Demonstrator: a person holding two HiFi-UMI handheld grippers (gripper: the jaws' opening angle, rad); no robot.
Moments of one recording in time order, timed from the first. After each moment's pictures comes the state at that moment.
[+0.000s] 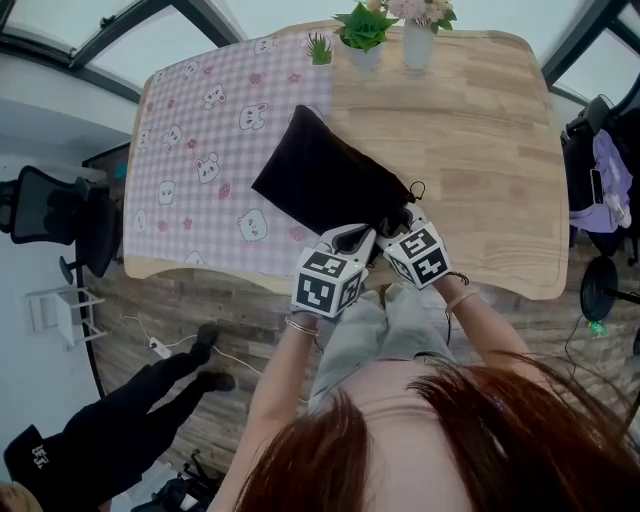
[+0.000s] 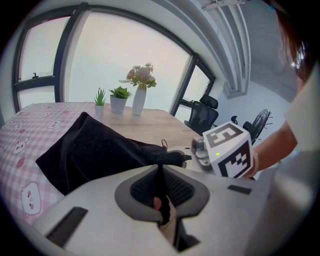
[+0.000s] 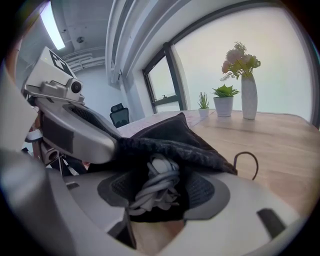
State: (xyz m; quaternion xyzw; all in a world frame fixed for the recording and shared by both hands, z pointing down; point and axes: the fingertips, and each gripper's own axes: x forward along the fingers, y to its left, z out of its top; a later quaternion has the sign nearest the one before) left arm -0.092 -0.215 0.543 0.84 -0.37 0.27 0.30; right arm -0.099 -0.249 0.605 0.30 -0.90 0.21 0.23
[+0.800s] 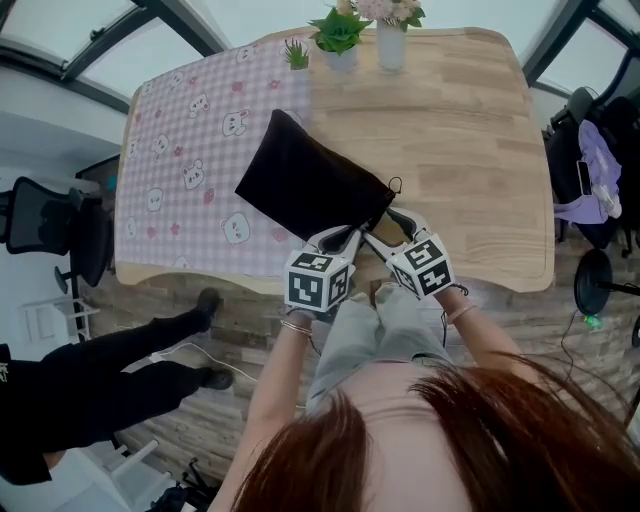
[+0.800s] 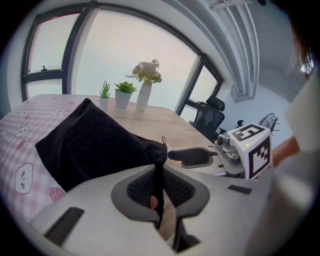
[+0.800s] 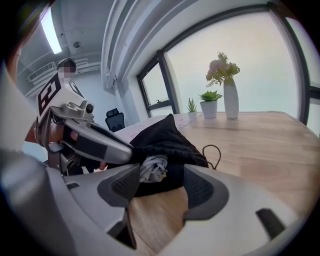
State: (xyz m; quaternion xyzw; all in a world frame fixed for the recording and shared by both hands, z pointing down) left arm -0.078 -0.204 0.565 0.82 -0.40 0.26 0.33; right arm -0.046 -0.222 0.594 0.34 -0.89 0.22 0.21
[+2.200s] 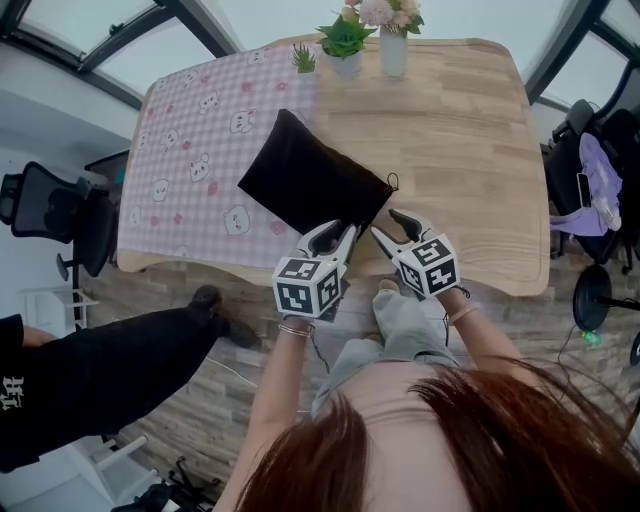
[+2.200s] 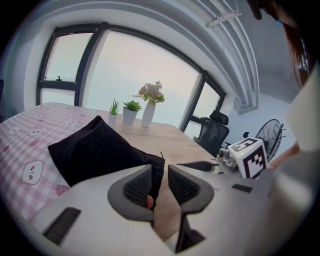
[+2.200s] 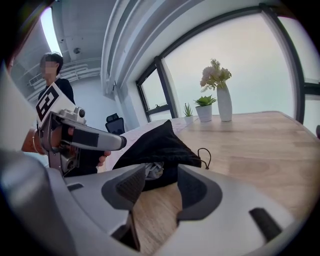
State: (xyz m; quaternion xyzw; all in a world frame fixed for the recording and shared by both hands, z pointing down) left arm -0.079 -0.197 0.530 0.82 -0.46 0.18 0.29; right arm -0.019 -0.213 0.581 0.35 -0.89 0.23 0.18
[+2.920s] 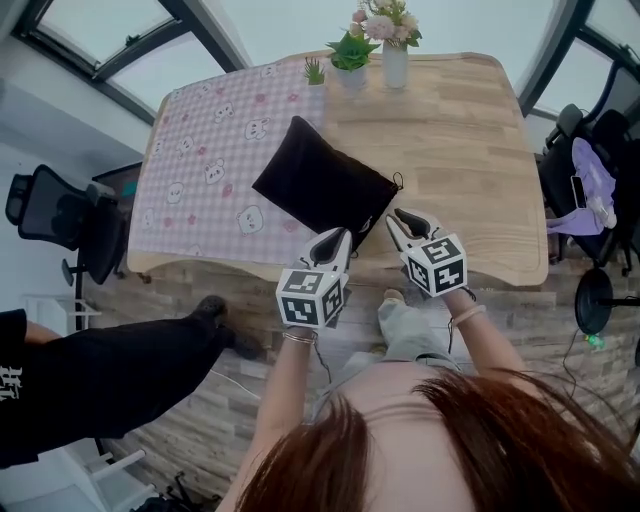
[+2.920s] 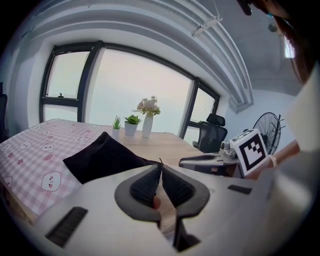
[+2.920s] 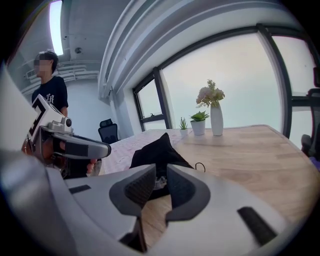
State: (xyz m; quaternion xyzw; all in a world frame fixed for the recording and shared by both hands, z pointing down) left arm -0.101 -0.154 0.488 0.83 -0.48 0.16 0.23; right arm -0.012 -0.192 0.530 0.40 -0.88 0.19 0.16
